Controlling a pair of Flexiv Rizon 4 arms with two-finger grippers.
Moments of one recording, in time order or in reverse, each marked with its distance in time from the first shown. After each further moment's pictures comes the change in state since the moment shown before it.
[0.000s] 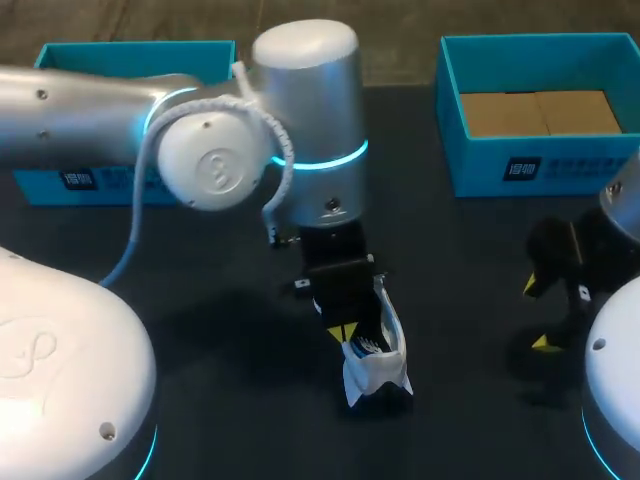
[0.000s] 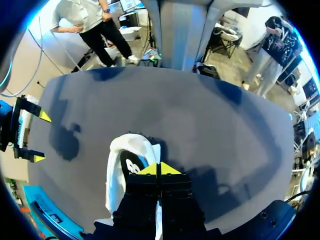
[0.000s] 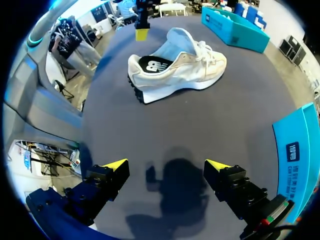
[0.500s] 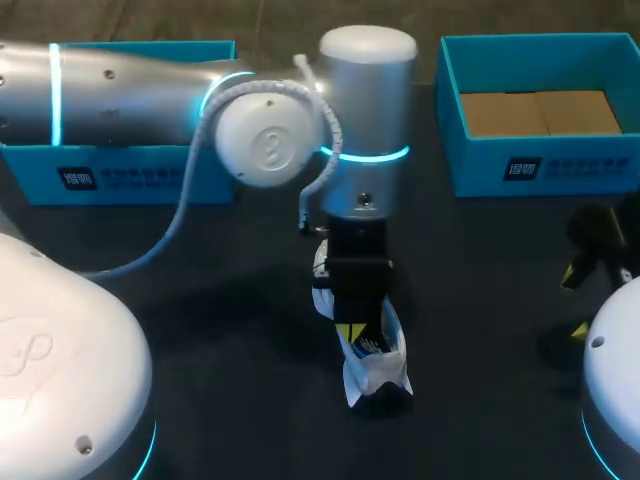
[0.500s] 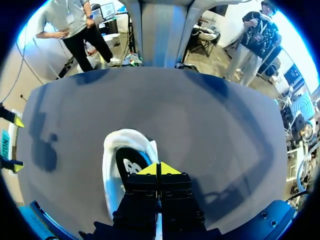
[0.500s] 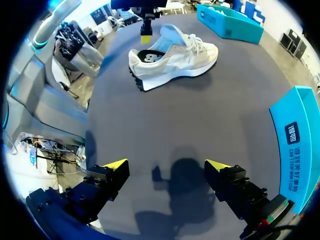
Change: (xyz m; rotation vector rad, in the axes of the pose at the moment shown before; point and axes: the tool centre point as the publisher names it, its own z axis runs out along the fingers) left arm -0.013 0.016 0.019 0.042 0.151 0.117; right arm -0.014 -0.042 -0.026 0.009 0.050 0.023
